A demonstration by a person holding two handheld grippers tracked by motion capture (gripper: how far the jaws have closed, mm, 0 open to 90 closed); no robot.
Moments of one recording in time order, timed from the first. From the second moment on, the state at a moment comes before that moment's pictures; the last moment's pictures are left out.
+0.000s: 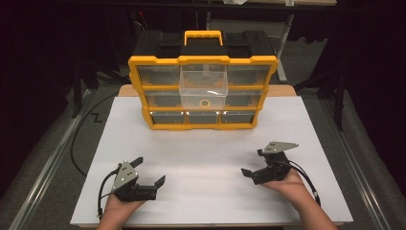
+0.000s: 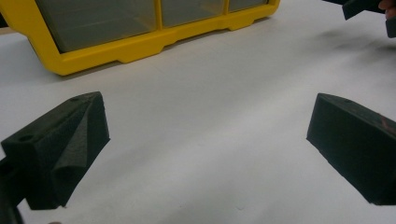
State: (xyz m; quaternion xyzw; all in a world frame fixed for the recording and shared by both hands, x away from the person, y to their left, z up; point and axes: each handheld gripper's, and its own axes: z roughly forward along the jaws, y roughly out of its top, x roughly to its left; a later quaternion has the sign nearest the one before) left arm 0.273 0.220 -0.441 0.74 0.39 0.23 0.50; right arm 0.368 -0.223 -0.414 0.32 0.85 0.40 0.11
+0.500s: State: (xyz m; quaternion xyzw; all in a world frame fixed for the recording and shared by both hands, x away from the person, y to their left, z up) left arm 0.273 0.227 -0.439 0.73 0.40 0.23 0.51; right arm 0.342 -0.244 -0.405 0.36 0.75 0.53 0.16
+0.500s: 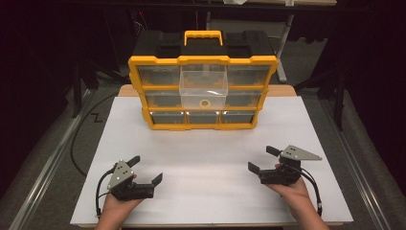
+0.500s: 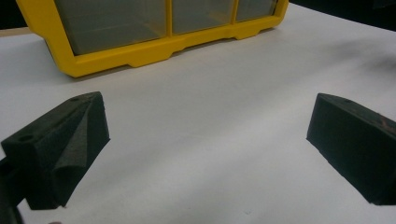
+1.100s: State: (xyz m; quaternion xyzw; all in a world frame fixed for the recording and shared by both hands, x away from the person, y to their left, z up) left arm 0.269 0.220 -0.440 0.72 0.41 0.24 0.50; right arm 0.322 -0.264 -0.423 0.36 0.73 0.55 0.21
